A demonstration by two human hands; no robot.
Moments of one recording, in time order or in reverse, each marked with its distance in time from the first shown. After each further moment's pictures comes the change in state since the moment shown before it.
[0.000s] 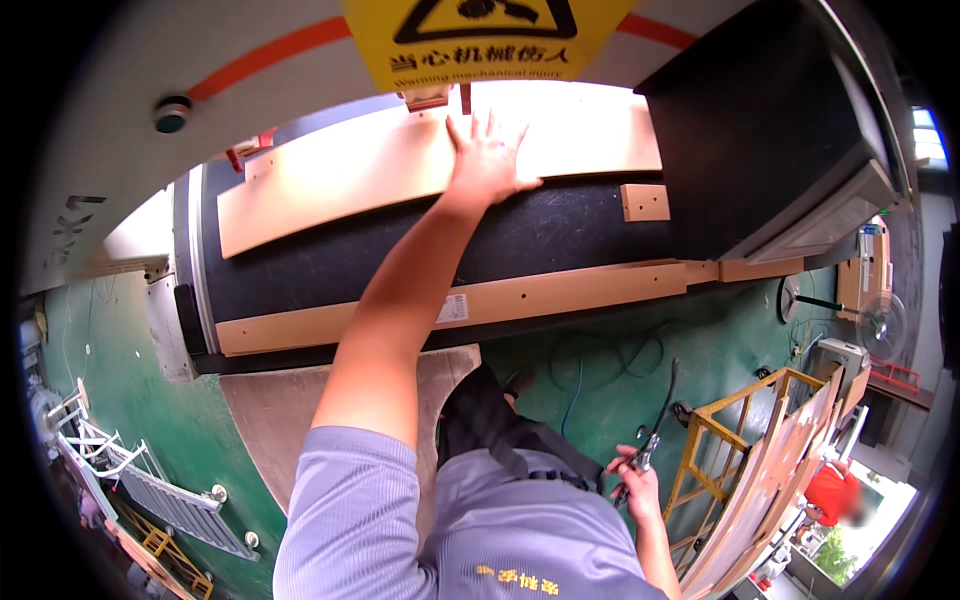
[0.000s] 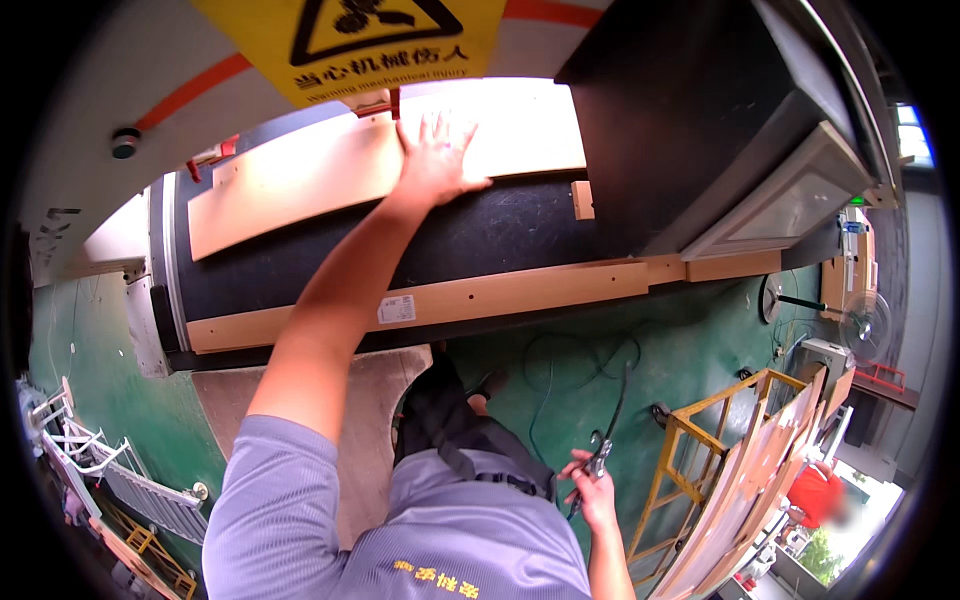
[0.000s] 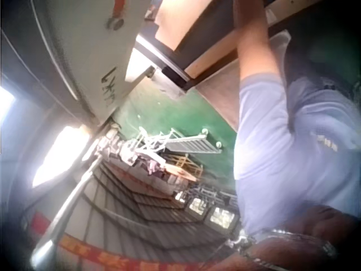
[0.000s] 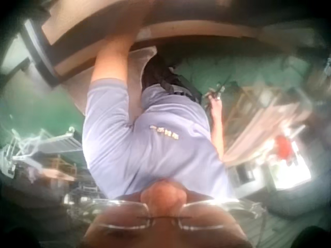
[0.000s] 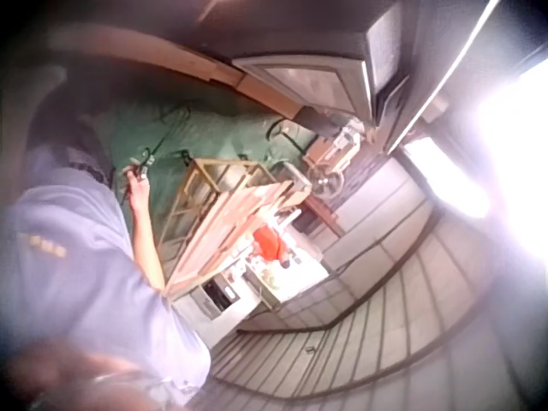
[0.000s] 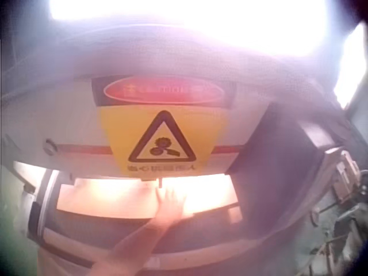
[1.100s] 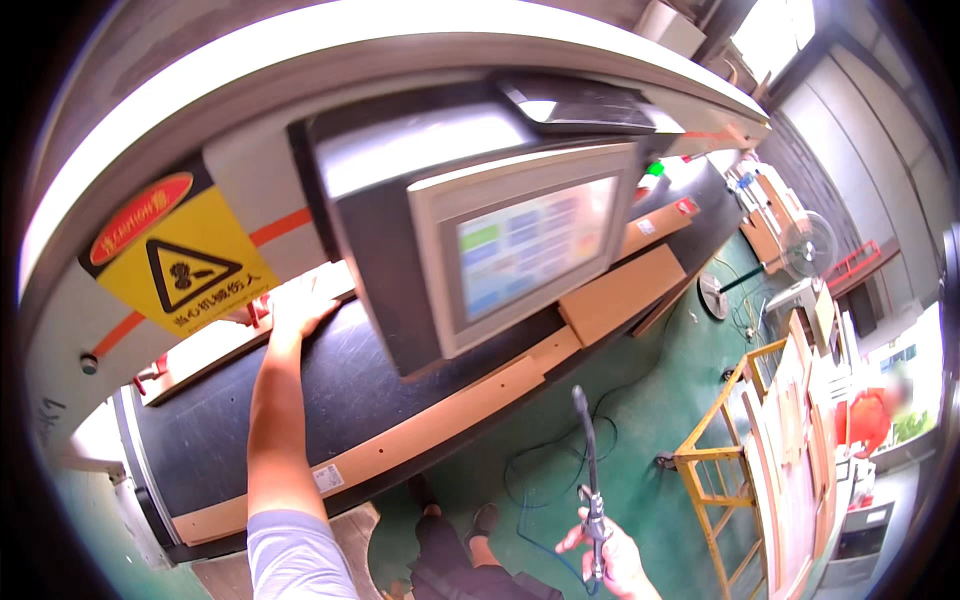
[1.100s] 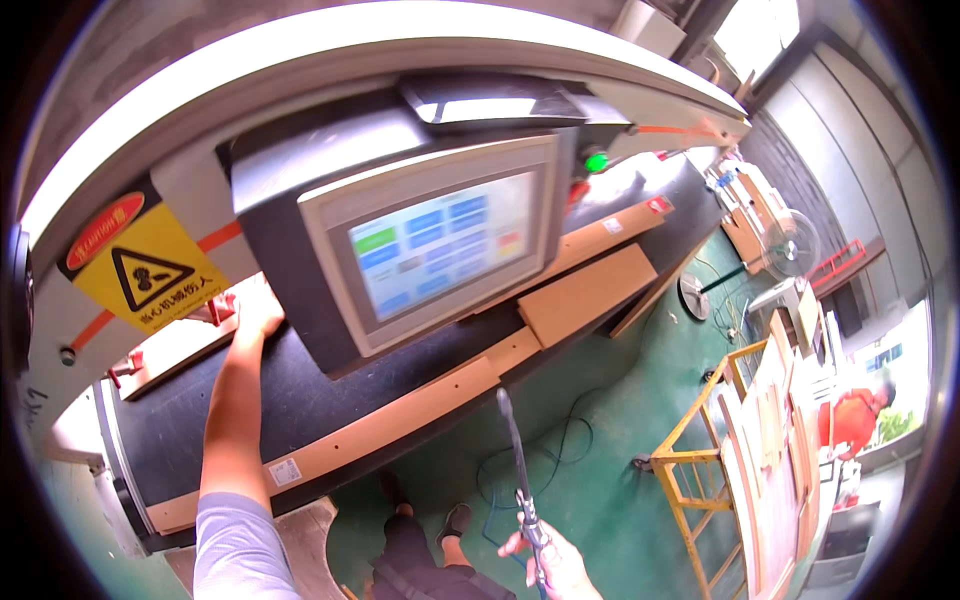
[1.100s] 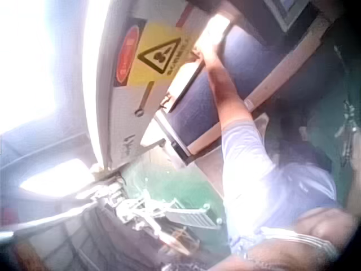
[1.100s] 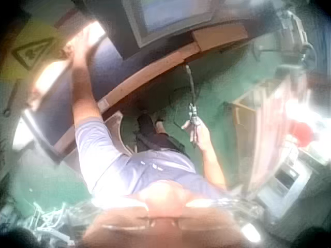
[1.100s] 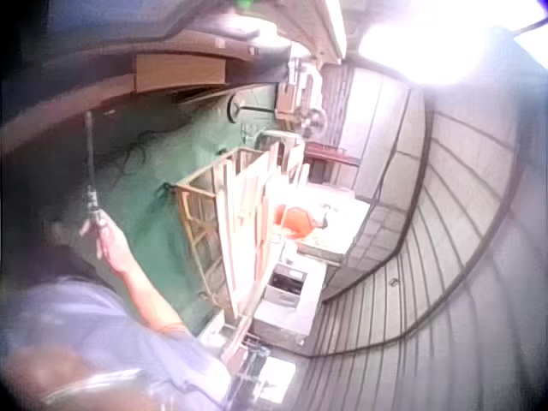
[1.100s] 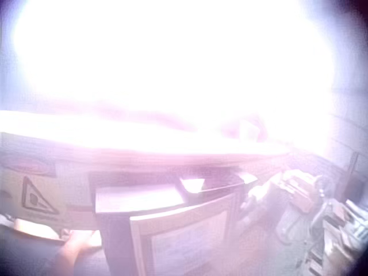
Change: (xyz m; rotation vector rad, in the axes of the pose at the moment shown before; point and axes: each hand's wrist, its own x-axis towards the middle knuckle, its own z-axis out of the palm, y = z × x) left_hand 0.083 -0.062 0.014 -0.054 0.212 0.117; right_hand -0.031 -0.068 -0.026 0.331 -0.102 -0.475
